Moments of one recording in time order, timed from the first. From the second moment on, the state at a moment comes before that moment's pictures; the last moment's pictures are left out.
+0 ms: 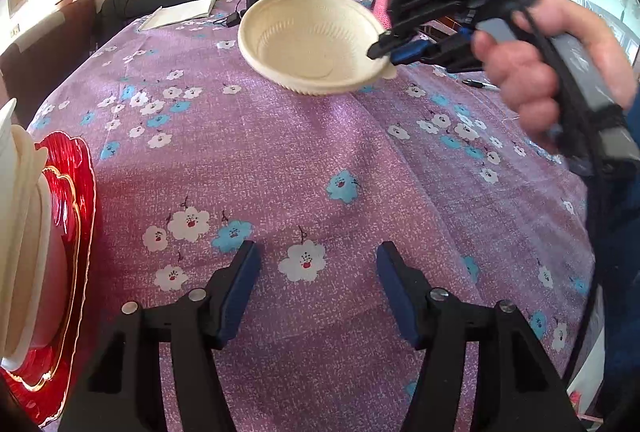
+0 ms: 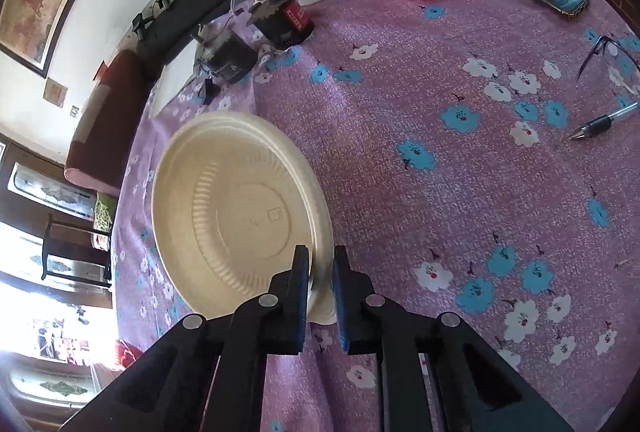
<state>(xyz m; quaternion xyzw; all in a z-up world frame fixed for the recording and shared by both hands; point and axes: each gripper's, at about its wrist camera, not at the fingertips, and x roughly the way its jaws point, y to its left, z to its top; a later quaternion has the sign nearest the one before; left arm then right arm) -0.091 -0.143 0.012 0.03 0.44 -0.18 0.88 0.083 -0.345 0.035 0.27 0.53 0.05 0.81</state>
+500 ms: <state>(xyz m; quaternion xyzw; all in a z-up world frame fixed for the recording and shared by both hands) -0.091 -0.146 0.010 0.03 0.44 -0.17 0.88 -0.042 -0.393 0.077 0.14 0.56 0.11 0.81</state>
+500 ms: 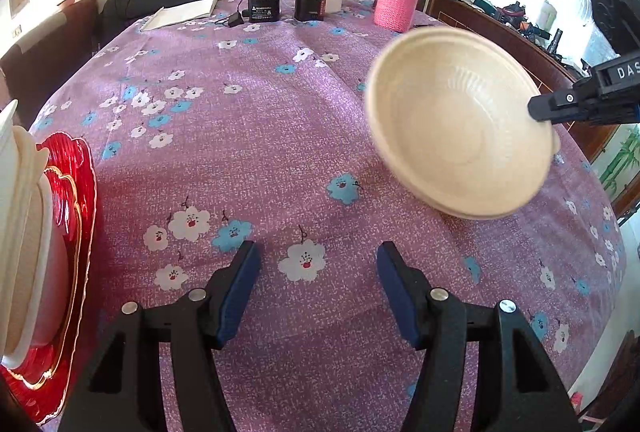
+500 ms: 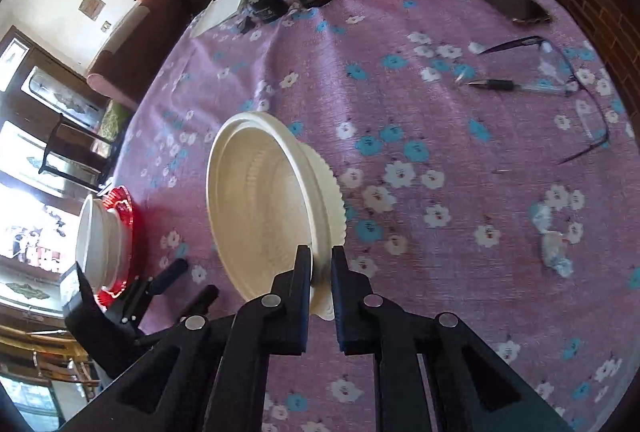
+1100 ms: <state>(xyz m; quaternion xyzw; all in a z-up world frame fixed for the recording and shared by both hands) -0.041 -0.195 0.066 -0.02 0.45 -0.25 0.86 -0.043 -0.441 0.070 0.16 0.50 0.02 0.85</state>
